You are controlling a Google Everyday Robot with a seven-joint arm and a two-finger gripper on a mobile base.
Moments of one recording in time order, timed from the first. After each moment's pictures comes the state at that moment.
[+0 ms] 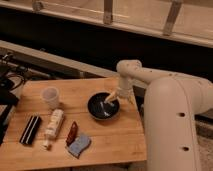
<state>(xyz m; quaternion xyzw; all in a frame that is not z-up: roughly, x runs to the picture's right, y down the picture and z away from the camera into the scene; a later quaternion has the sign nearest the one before) 0.091 0.108 0.862 -0.35 0.31 0.70 0.54</state>
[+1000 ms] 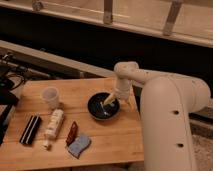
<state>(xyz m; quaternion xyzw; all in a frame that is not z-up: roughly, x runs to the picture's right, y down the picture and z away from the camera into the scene) 0.080 0.118 0.875 -0.35 0.32 0.69 0.55</state>
